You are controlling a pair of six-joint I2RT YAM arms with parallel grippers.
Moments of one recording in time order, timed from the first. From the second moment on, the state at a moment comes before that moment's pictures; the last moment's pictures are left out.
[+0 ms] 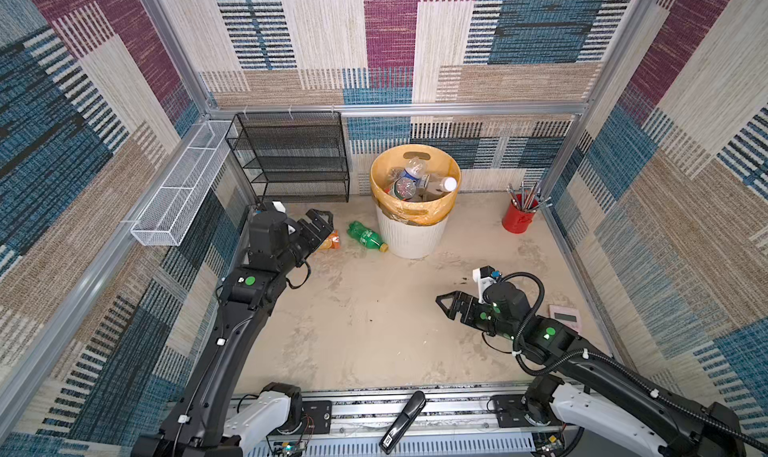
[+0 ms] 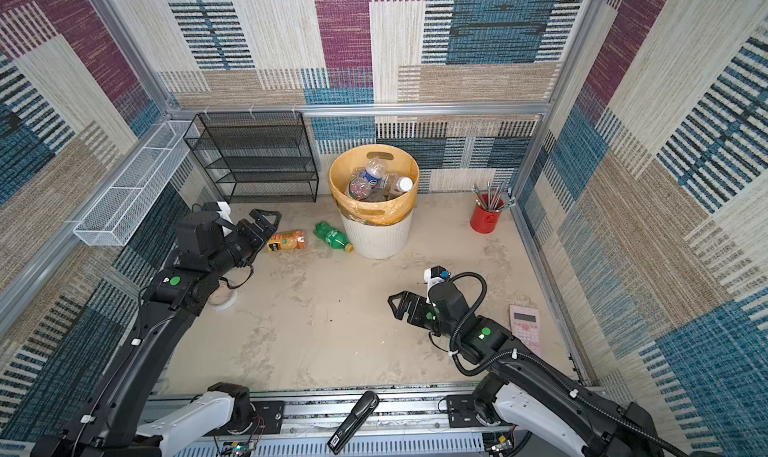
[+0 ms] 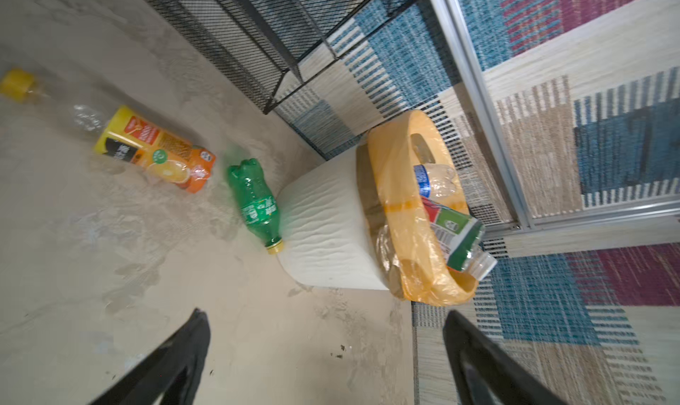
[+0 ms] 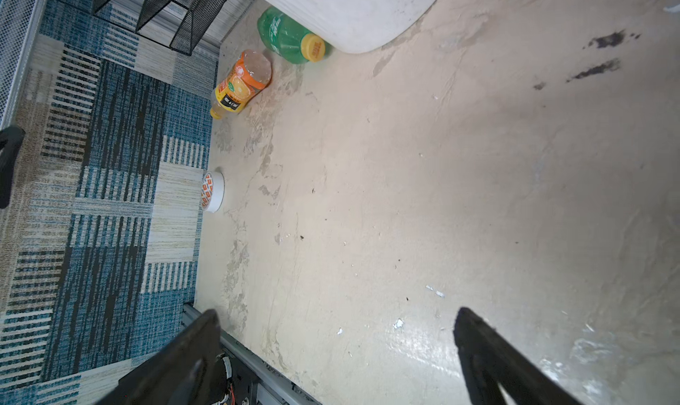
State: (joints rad) left arm -0.18 1.05 1.16 -0.54 0.11 -0.93; right arm 0.72 0.81 0.55 -0.33 -0.06 0.95
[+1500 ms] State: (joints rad) left arm -0.02 1.34 1.21 -0.79 0.11 -1.37; right arm 0.71 0.91 0.56 -0.28 -0.07 0.95
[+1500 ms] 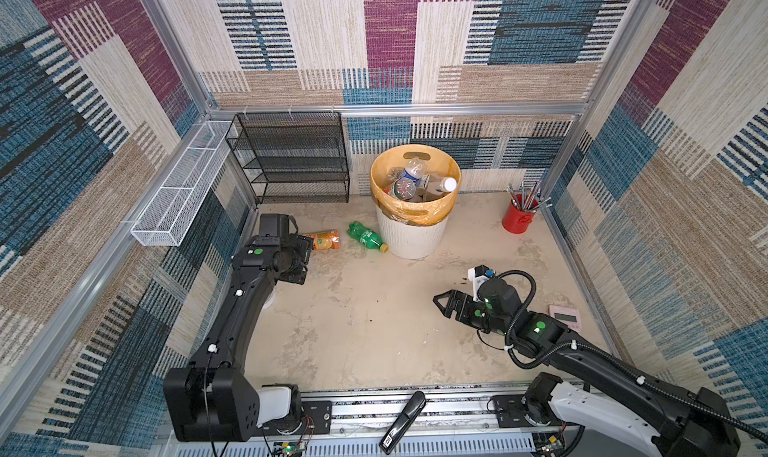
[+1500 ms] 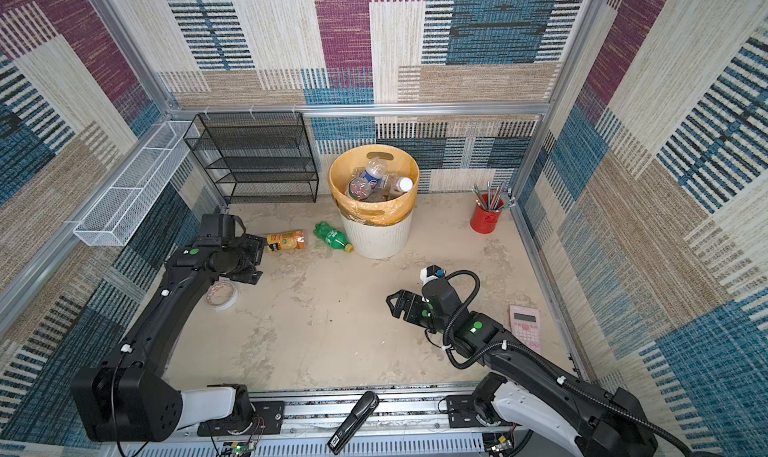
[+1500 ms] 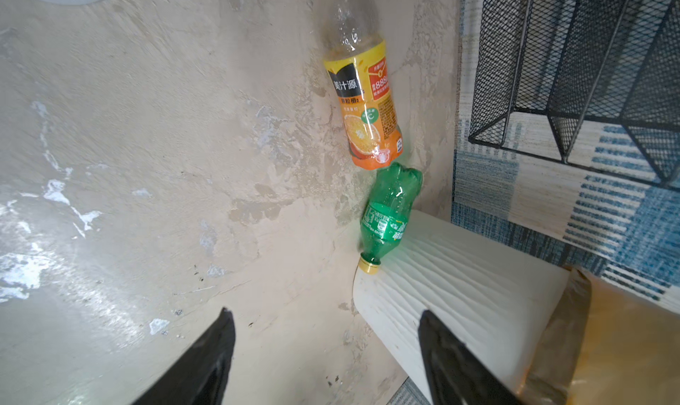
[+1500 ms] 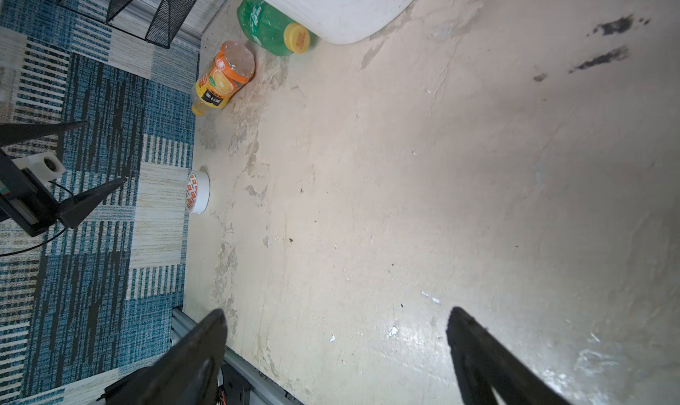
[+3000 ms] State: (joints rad) left arm 0.03 2.18 1.73 -0.70 0.16 -1.44; right arm 0.63 1.12 0.68 -0.29 -0.02 0.95
